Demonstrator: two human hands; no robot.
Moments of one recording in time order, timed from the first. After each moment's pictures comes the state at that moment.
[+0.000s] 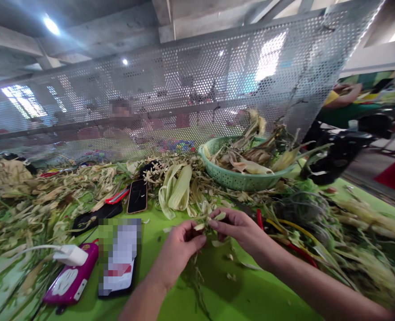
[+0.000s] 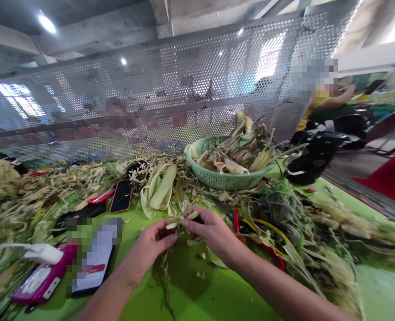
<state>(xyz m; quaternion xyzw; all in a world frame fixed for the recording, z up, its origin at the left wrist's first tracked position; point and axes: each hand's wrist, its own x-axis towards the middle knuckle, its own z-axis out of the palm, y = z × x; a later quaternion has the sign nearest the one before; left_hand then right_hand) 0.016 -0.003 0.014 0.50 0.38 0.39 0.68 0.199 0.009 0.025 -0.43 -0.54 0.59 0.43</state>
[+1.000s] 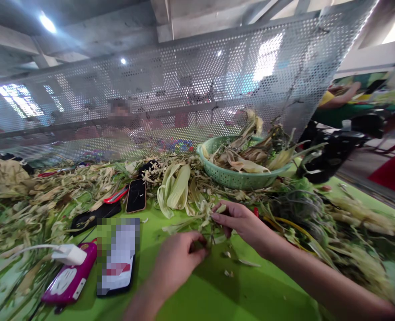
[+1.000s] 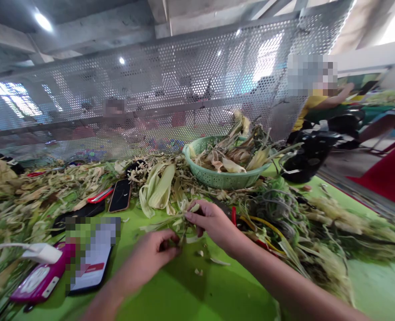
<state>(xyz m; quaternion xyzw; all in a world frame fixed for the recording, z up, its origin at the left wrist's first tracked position) 0.010 -0.012 0.019 0.69 0.47 0.29 0.46 0.206 0.015 0.031 -0.46 -0.55 0.55 0.42</state>
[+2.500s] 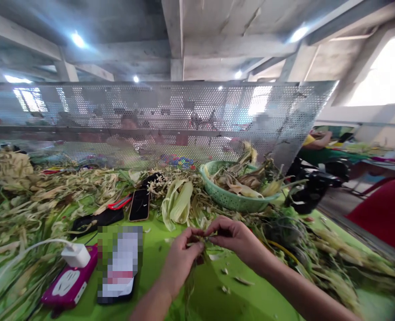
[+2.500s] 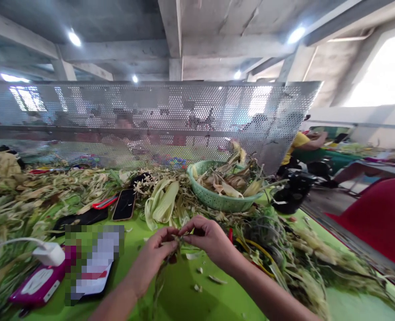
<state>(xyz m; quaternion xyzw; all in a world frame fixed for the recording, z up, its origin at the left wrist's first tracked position) 0.017 -0.013 0.024 0.49 0.37 0.45 0.65 0.198 0.009 0.050 -0.44 -0.71 0.39 0.38</state>
